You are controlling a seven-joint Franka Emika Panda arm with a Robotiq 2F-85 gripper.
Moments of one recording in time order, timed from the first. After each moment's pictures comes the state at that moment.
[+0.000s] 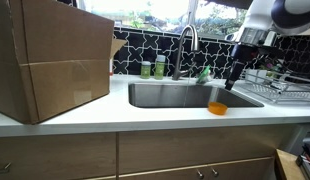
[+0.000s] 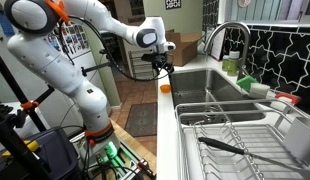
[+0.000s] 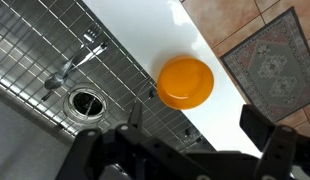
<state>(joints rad) -0.02 -0.44 -0.18 -2.51 0.02 2.23 -0.30</state>
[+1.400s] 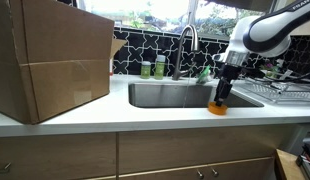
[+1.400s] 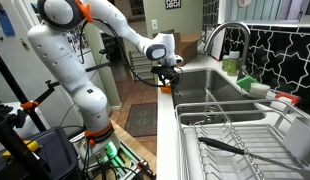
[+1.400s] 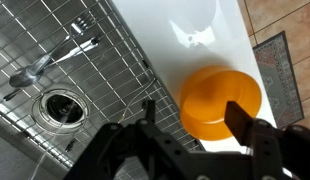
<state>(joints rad) -0.02 -0.21 -0.22 -2.50 0.15 2.37 -0.59</state>
